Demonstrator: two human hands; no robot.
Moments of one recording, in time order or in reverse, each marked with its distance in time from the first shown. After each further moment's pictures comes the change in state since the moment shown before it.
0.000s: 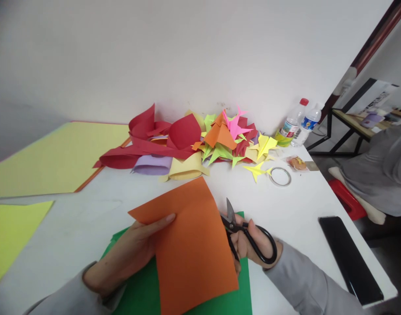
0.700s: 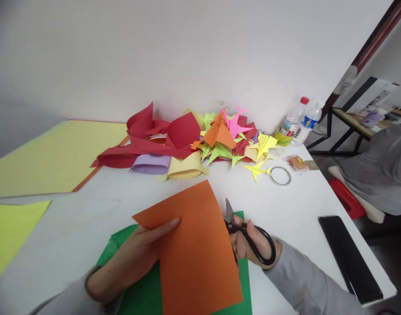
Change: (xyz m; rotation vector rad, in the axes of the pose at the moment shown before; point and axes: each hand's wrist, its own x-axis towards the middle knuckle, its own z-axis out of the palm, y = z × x) left_hand -0.010 -0.007 0.008 -0.014 -0.006 -0.059; right_hand -0.003 0.013 -0.008 0.005 0.048 0.022
